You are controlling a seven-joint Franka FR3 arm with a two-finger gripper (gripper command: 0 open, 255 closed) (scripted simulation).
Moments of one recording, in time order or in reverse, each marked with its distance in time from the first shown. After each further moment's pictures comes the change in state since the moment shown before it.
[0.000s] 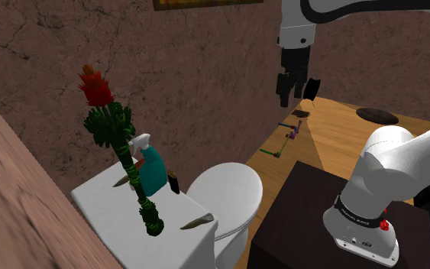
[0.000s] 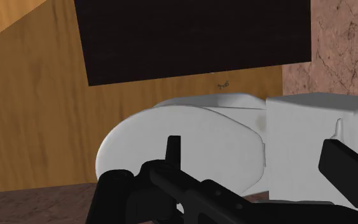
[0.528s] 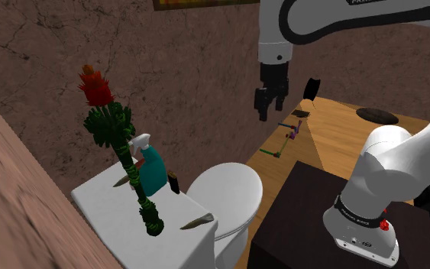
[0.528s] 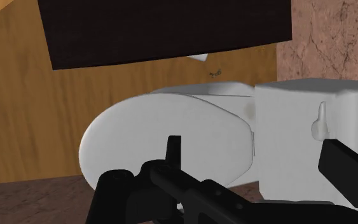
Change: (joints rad) arm 0.040 0.081 0.111 -0.032 0.074 0.145 0.126
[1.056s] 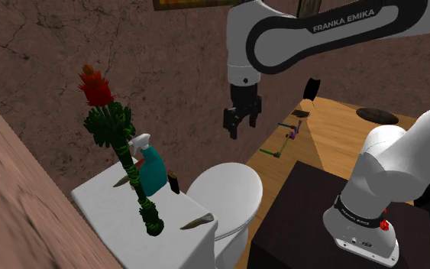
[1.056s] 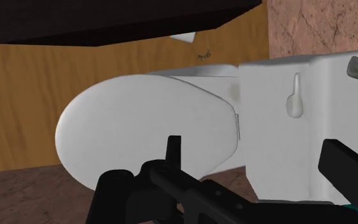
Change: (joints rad) arm 0.038 0.184 0.137 0.030 0.049 0.202 0.158
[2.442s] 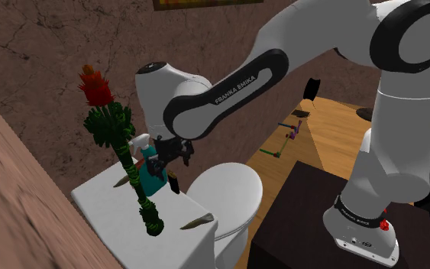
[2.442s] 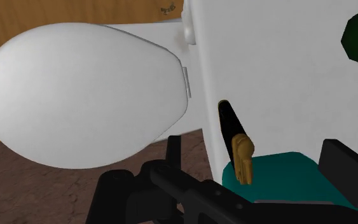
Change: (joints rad) arm 0.099 0.685 0.217 0.433 -0.257 0.299 0.480
